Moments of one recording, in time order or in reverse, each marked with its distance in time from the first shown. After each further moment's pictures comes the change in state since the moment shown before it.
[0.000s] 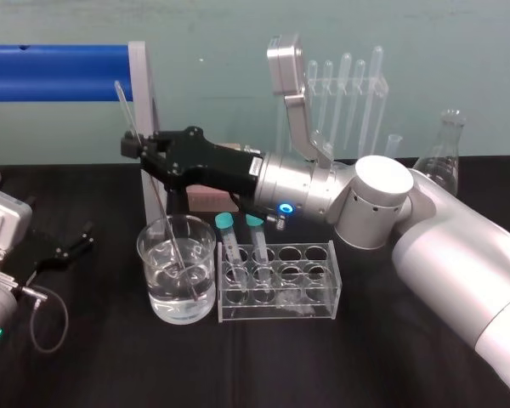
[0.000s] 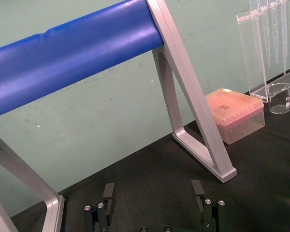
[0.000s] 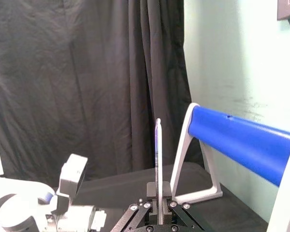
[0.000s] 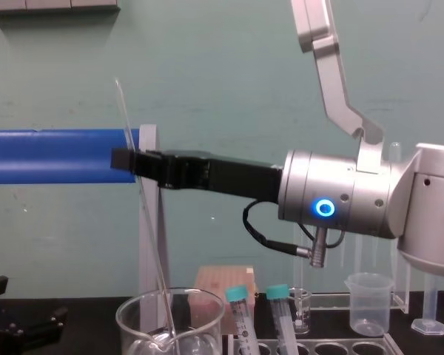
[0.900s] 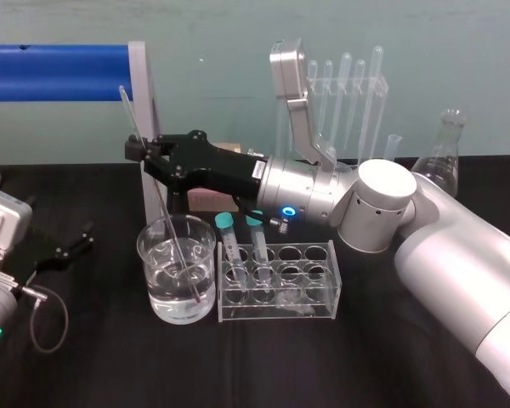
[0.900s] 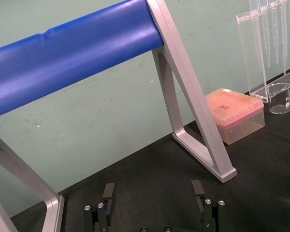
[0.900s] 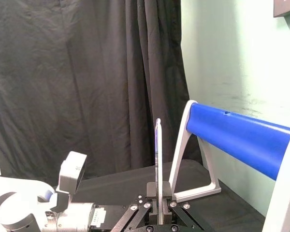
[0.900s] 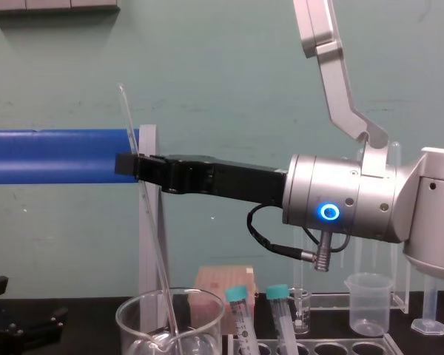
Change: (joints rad) left arm 0.000 0.000 0.000 0.000 0.000 0.000 0.000; right arm -0.029 -0.005 0.040 -0.020 -0.035 0.024 0.001
